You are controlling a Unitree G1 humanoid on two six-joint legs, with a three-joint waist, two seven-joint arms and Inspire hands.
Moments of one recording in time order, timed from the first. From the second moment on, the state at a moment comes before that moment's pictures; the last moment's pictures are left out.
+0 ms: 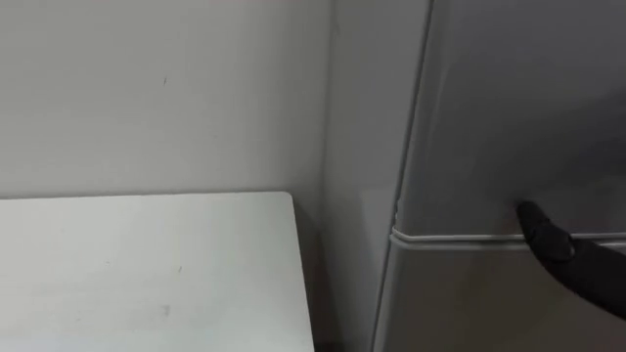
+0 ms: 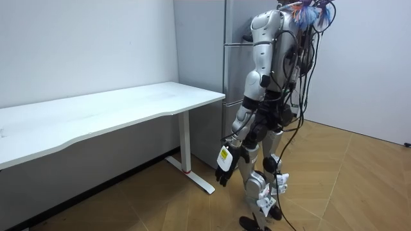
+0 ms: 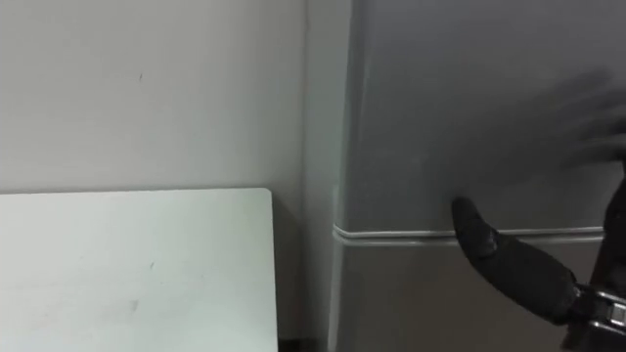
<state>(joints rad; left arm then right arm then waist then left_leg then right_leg) 0.22 0.26 -0.08 1.18 0.19 0.00 0.03 0.10 -0.36 -0.01 -0.42 -0.09 -0.19 -0.64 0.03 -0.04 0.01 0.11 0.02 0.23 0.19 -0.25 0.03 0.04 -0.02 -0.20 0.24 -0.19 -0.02</state>
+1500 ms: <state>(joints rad) 0.36 0.27 0.13 1.06 0.21 0.00 -0.01 0.07 -0.37 -0.14 -0.17 -0.23 -0.22 -0.61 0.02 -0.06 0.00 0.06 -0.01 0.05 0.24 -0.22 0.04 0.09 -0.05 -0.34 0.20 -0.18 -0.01</state>
